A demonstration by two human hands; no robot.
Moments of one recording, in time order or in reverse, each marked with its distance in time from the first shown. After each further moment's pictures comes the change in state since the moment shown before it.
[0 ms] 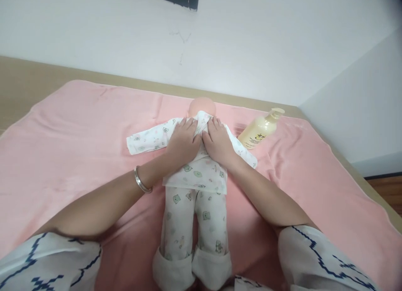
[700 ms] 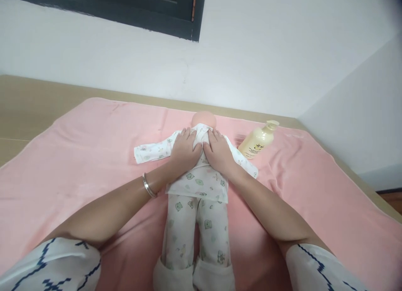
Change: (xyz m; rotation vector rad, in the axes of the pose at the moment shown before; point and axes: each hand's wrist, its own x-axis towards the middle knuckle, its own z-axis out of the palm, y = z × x) left_hand 0.008 -0.008 0.005 0.025 0.046 -0.091; right_hand -0.004 0.002 0.011 -0.056 0.108 -0.048
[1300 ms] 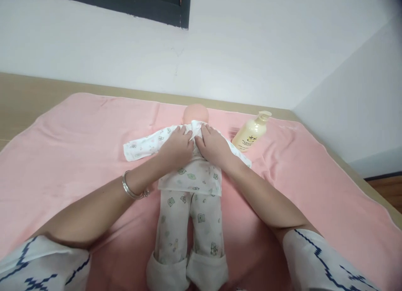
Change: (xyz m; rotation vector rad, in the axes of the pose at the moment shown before) left_hand -0.004 0.000 -0.021 0.234 -0.052 0.328; right_hand -0.001 -0.002 -0.020 -0.084 -0.139 -0.032
